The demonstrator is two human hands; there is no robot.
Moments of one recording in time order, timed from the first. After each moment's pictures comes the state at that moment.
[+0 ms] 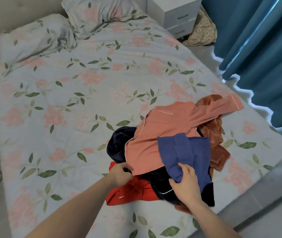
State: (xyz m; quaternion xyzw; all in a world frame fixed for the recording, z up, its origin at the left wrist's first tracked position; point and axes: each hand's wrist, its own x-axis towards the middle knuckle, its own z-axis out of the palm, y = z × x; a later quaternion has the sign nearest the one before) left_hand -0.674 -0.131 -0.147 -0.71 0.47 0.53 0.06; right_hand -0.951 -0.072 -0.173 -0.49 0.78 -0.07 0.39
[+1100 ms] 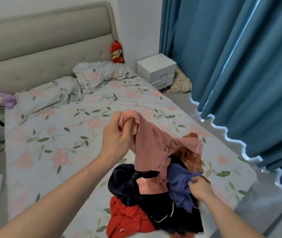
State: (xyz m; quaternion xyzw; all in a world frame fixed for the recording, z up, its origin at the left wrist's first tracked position) left_hand -0.729 -0.199 0.231 -0.56 0.62 0.29 -0.47; right_hand -1.029 -0.125 0.008 -0.43 0.82 -0.02 0.38
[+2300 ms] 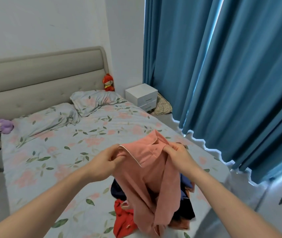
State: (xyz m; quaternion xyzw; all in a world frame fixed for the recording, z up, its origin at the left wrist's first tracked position) left_hand -0.593 -0.038 0.296 -0.48 0.77 0.37 -0.19; right_hand -0.870 0.010 0.307 -0.54 0.58 -0.44 0.43
